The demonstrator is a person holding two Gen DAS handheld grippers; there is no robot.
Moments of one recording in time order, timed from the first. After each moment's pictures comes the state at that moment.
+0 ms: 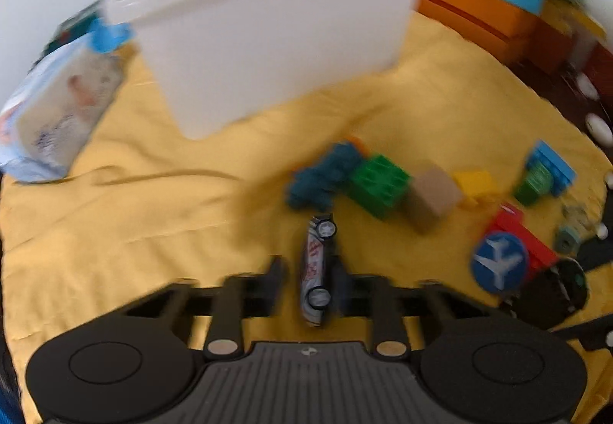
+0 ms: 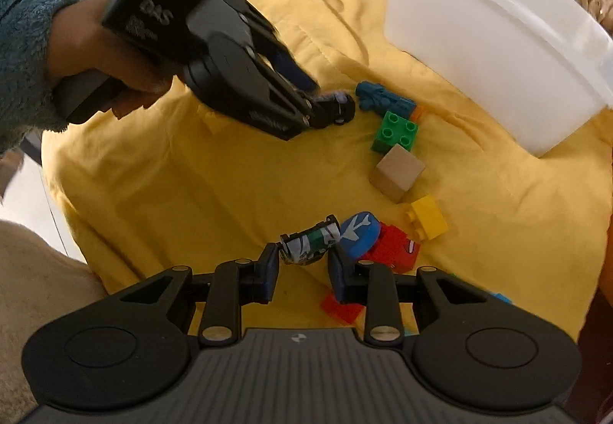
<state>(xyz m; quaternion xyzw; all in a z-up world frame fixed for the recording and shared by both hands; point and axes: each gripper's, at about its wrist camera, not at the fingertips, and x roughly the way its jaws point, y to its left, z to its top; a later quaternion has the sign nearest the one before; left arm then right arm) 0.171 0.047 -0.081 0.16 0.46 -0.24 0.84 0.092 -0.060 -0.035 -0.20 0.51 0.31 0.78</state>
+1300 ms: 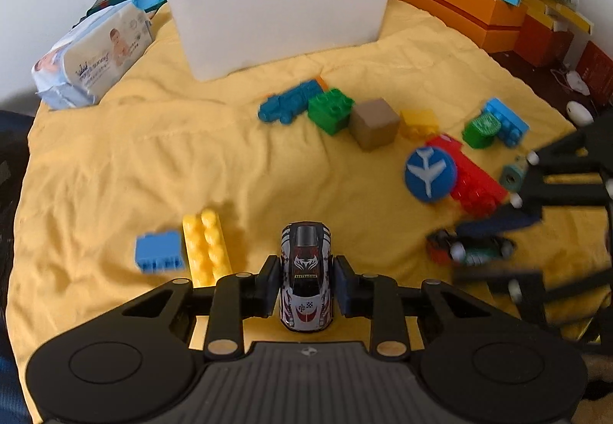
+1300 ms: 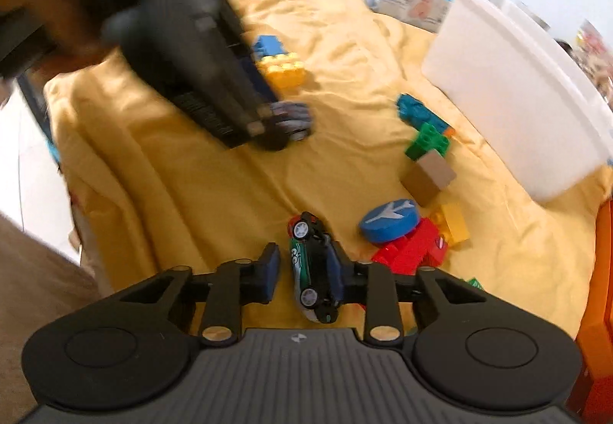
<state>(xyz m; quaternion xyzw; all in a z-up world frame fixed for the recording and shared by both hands) 0.078 0.059 -0.077 0.12 0.47 -0.18 0.86 0.028 -0.059 -0.075 -0.29 0.40 0.32 0.81</state>
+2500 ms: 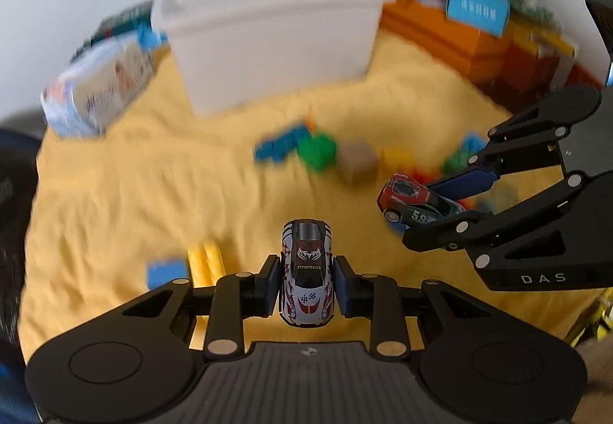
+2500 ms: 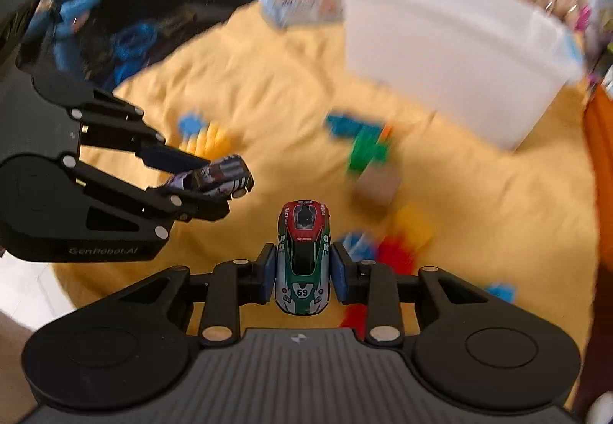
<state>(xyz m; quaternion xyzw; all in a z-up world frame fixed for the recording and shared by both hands) 0.080 0.055 -0.038 0.11 0.43 -0.20 0.88 0.081 -0.085 -0.032 -0.13 0.44 0.26 0.85</state>
